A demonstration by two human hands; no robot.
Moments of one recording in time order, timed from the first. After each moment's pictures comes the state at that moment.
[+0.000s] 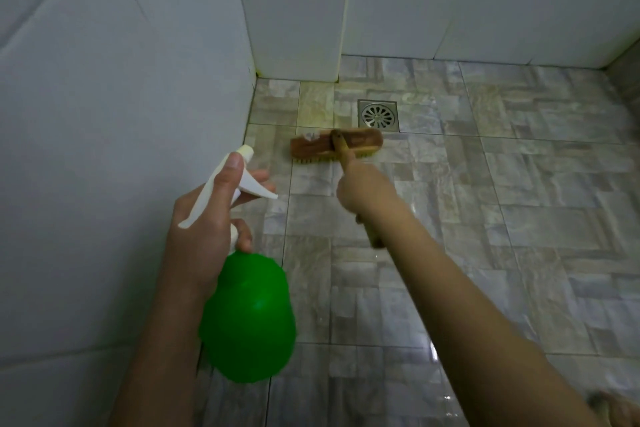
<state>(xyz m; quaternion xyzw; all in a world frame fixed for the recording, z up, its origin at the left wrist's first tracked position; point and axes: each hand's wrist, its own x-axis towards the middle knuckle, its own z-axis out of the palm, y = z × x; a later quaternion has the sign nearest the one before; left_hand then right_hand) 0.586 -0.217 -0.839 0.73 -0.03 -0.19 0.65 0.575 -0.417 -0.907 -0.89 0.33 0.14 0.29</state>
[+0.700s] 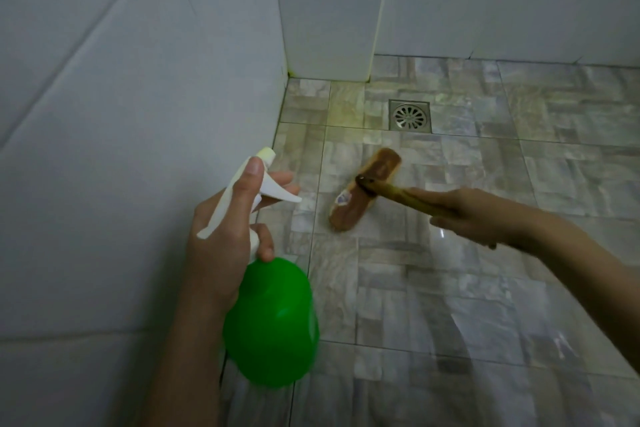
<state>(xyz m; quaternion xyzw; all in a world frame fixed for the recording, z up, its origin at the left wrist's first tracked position) 0.576 -0.203 -0.828 0.72 -0.02 -0.19 0.67 0.498 -0.505 -0.889 -0.92 0.10 0.30 0.22</state>
